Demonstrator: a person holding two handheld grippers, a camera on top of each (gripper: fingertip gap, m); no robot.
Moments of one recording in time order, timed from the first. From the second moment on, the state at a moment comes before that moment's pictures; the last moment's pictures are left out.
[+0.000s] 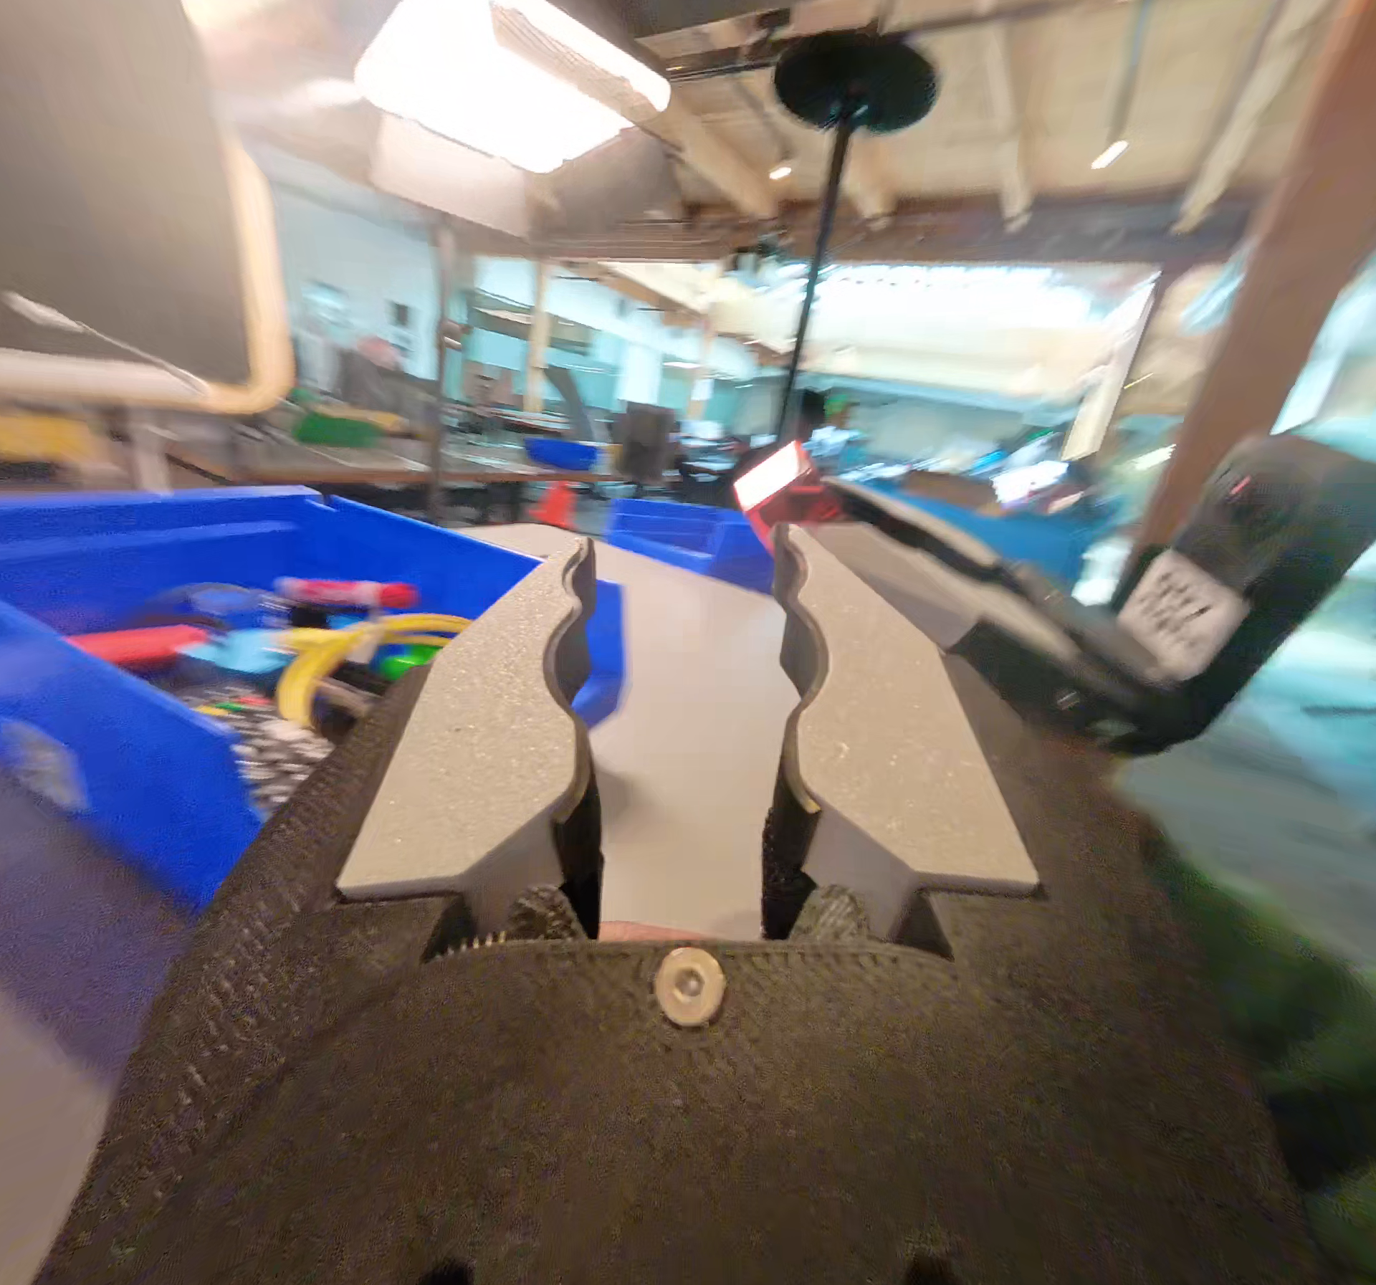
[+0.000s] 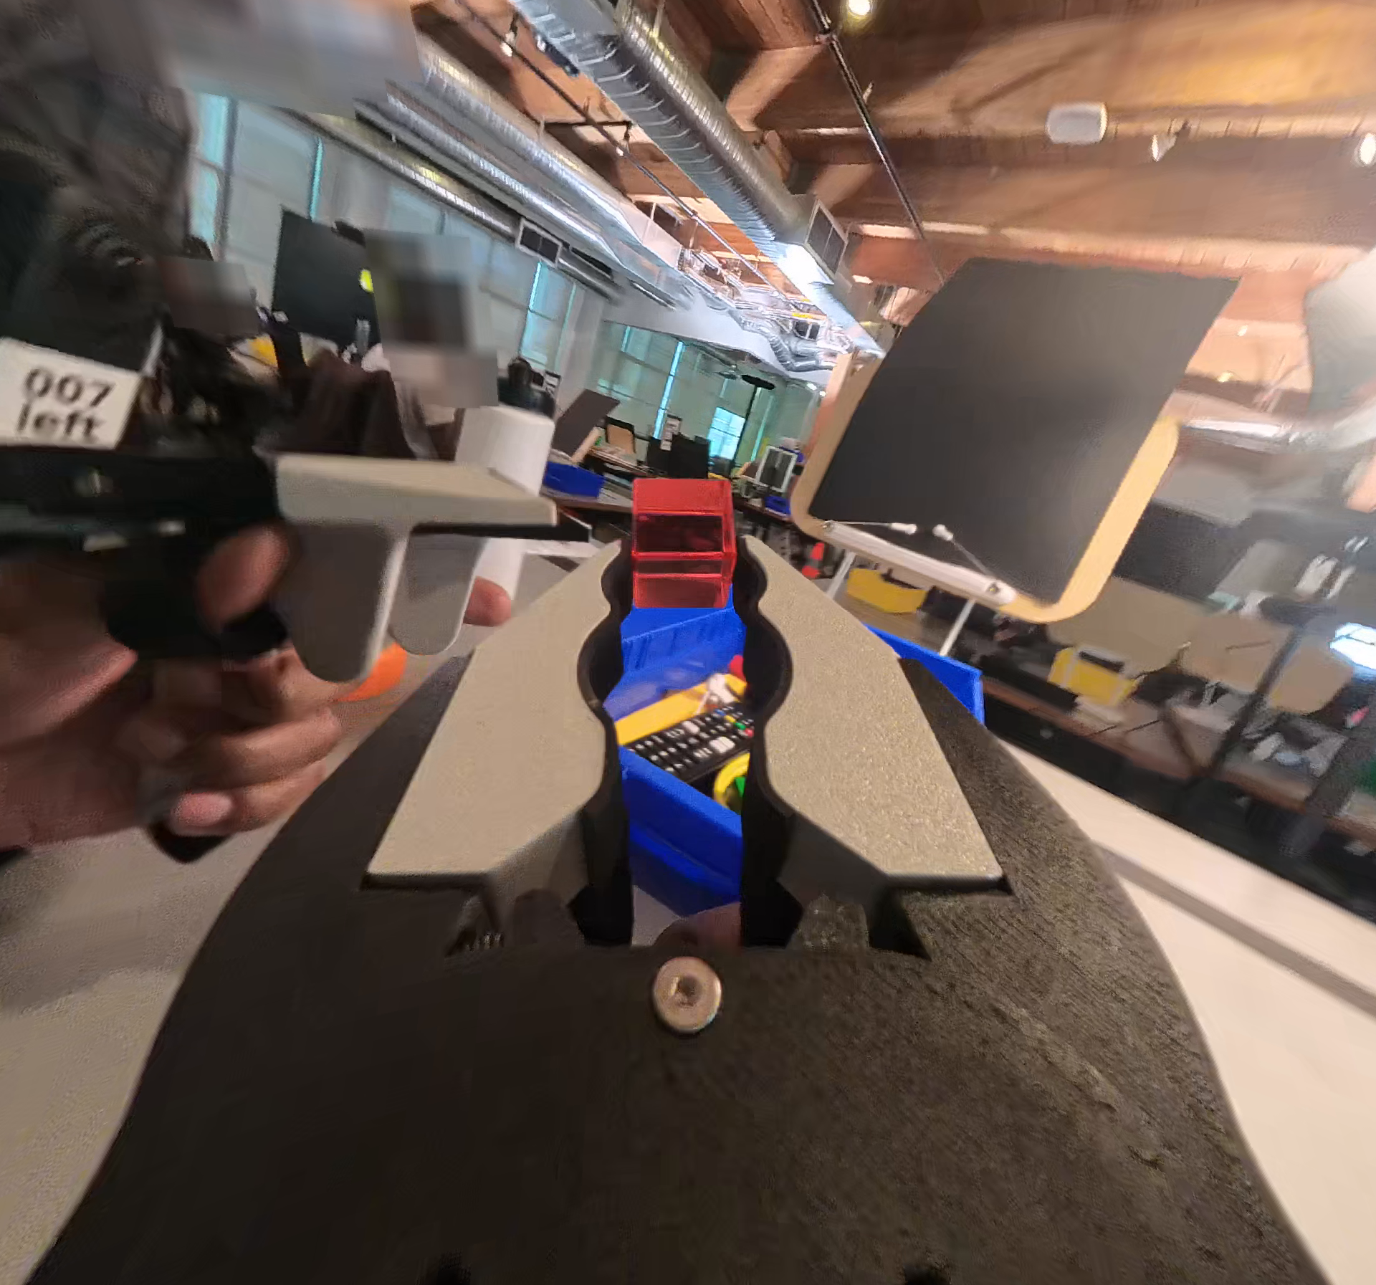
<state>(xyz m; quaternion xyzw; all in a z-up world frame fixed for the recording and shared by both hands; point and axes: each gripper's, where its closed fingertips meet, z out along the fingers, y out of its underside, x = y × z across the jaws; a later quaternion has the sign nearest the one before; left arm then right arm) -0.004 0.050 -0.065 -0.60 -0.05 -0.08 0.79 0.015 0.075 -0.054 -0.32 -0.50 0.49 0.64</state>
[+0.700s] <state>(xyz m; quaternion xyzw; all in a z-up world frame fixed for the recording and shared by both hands) -0.006 0.046 -0.064 -0.59 -0.06 -0.13 0.79 0.007 0.051 -0.068 -0.25 -0.56 0.40 0.69</state>
